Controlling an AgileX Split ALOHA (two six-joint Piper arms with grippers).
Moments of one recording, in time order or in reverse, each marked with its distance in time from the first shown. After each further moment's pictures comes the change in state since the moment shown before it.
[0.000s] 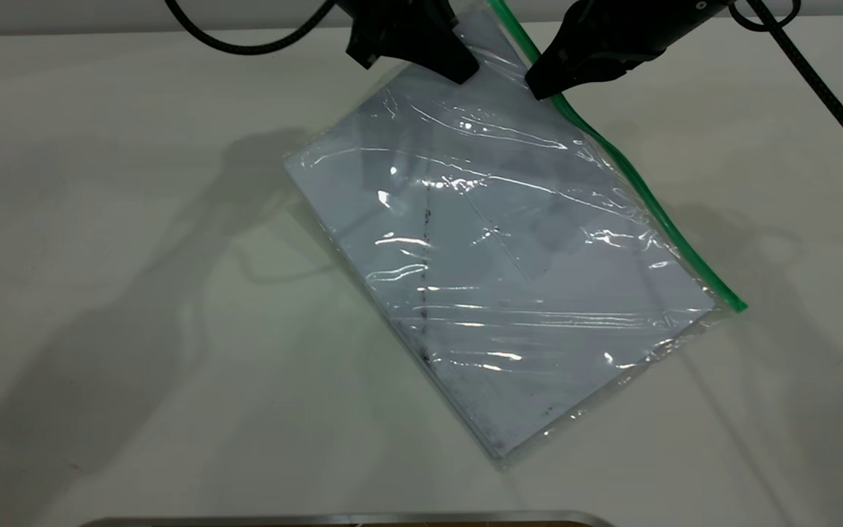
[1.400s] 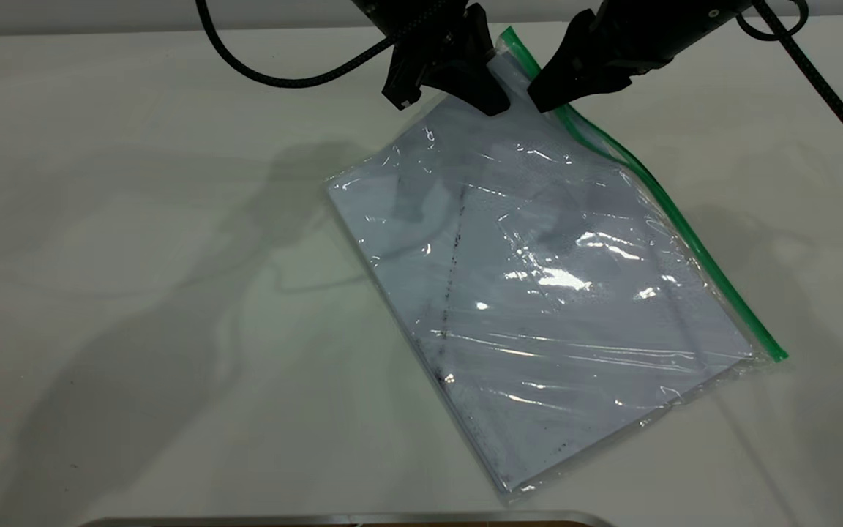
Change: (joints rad) left arm -0.103 0.017 0.000 0.098 -0.098 0.119; right arm -0.016 0.000 0.017 0.103 0.035 -0.138
